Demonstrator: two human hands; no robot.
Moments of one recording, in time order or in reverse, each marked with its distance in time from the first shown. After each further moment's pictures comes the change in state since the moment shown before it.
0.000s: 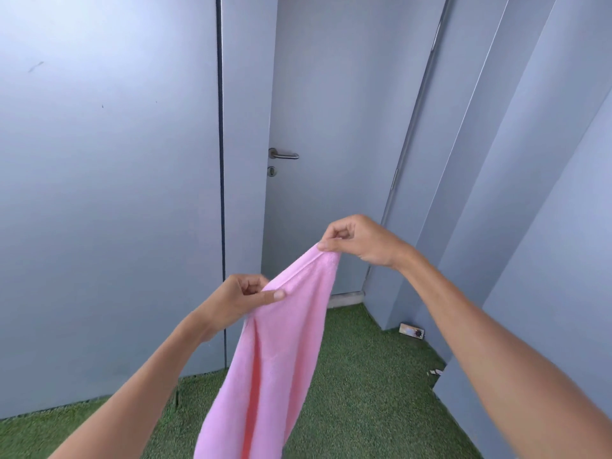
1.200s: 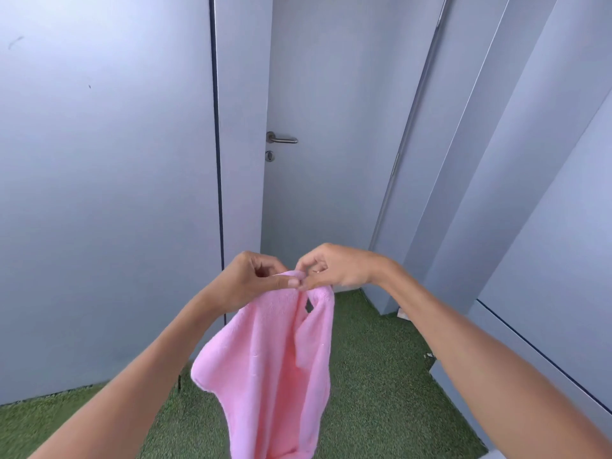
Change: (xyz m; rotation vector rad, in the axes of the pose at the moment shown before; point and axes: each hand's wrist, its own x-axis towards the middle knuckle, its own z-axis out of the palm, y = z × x) left_hand 0.014 0.018 0.008 0.120 -0.026 0.162; right_hand 0.002 0.011 0.052 -0.036 -0.405 0.154
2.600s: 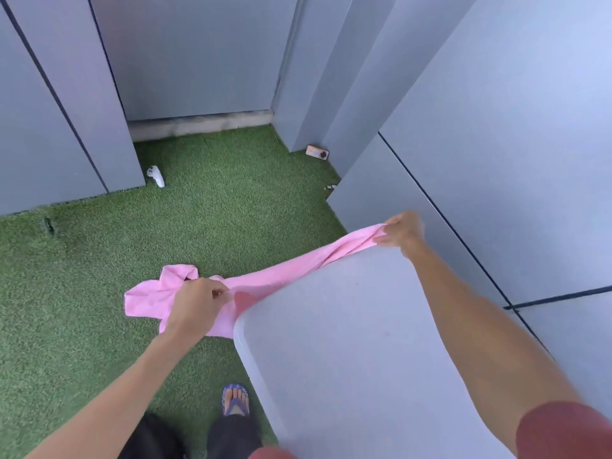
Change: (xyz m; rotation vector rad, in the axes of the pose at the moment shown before) left_hand -0.134 -0.153 0.300 0.376 -0.145 -0.568; right_hand -0.306 0.322 0.104 0.199 0.944 1.238
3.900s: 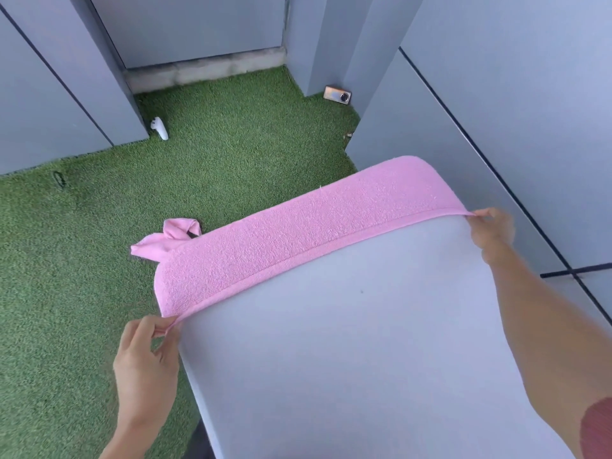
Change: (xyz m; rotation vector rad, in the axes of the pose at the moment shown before) left_hand -0.135 0.033 0.172 -0.097 0.529 -0.121; right_hand 0.138 0.278 -0.059 0.028 0.210 0.057
